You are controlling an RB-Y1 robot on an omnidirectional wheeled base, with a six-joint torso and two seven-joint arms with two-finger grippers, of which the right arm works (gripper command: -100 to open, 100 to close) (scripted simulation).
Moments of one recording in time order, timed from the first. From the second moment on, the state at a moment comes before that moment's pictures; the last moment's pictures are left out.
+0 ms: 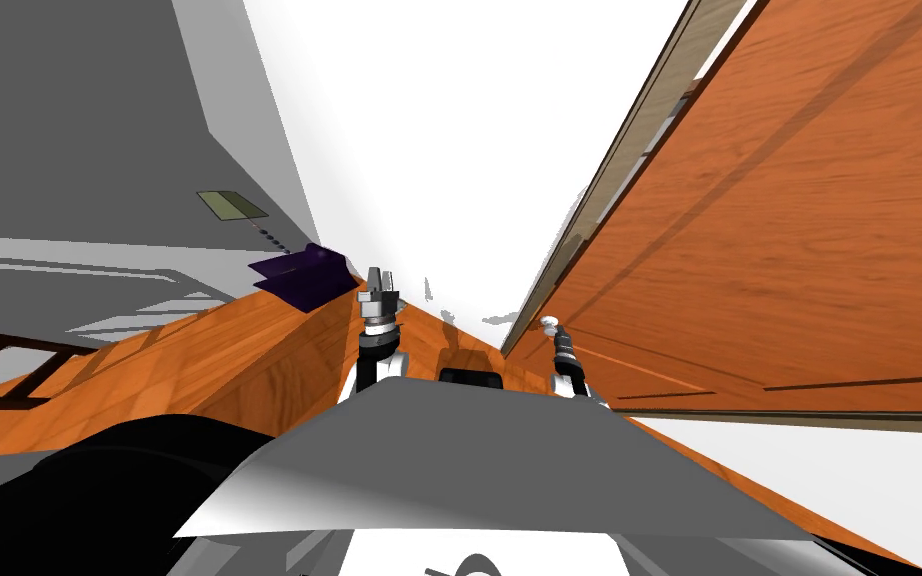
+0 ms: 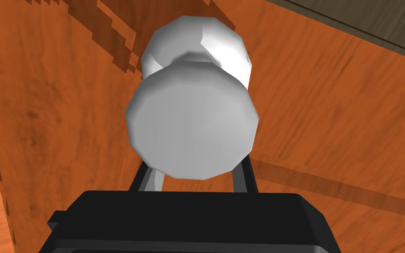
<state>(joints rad) -0.10 -0.27 -0.29 -0.53 -0.06 -0.89 0.15</state>
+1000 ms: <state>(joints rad) -0.09 -0.27 -0.29 -0.53 -0.10 -0.88 -0.08</state>
